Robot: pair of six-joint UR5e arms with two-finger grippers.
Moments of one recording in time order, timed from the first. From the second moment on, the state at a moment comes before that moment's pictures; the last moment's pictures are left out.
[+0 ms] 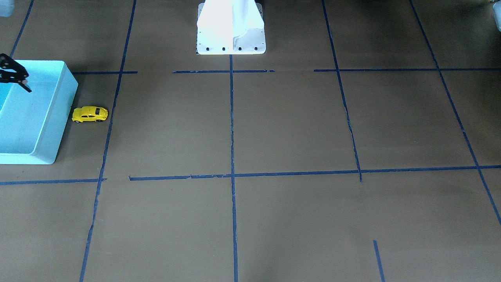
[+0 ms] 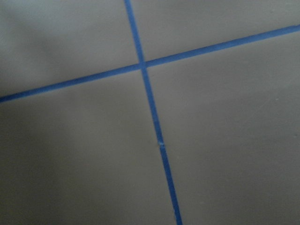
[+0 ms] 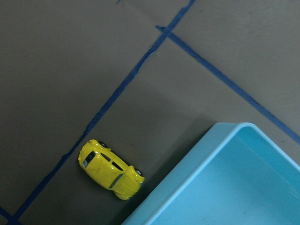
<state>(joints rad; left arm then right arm) -1.52 -1.51 -1.78 -1.38 -2.24 0.11 1.06 -1.53 2.06 -1.74 2.25 -0.11</state>
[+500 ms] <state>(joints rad) -1.60 -1.50 -1.68 -1.39 -2.31 0.17 0.74 -1.49 2.02 -1.61 2.00 -0.22</state>
